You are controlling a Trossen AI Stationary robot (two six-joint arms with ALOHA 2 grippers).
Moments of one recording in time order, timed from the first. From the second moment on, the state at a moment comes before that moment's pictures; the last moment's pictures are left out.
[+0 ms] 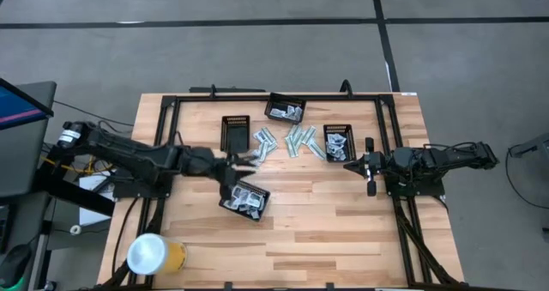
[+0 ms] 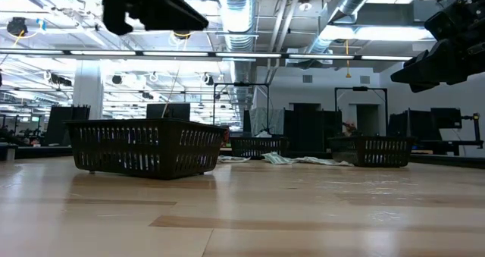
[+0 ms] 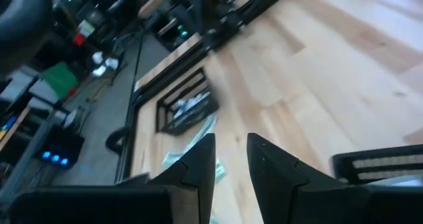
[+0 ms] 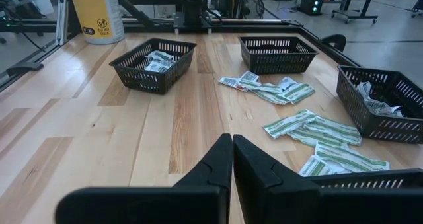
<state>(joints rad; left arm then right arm) -0.19 0.98 0.66 0.13 -0.26 0.65 0.17 0.08 0.10 -0.29 0.26 0.03</state>
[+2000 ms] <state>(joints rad) 0.22 1.34 1.06 -0.53 -0.02 -0.09 0.17 0.08 0.10 -0.29 0.26 0.03</state>
